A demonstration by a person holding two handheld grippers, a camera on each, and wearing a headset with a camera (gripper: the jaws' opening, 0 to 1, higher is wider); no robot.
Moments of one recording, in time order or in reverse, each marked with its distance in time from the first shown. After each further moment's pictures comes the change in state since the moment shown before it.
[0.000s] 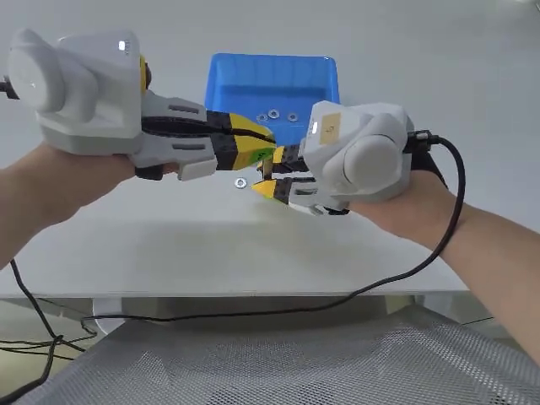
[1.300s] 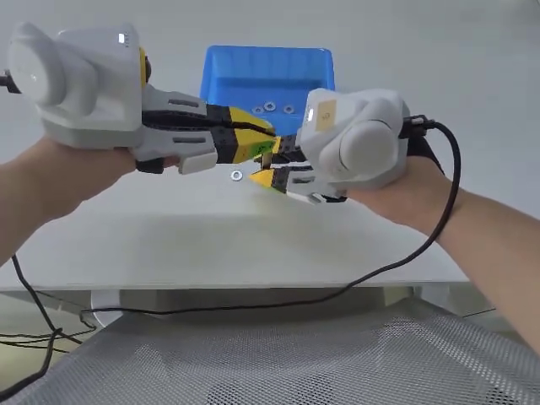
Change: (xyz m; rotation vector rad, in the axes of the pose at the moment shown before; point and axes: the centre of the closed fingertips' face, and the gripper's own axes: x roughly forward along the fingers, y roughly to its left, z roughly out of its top) left arm 0.005 0.003 -0.003 -0.009 0.001 0.014; right arm -0.001 -0.003 0.000 -0.011 -0.003 0.010
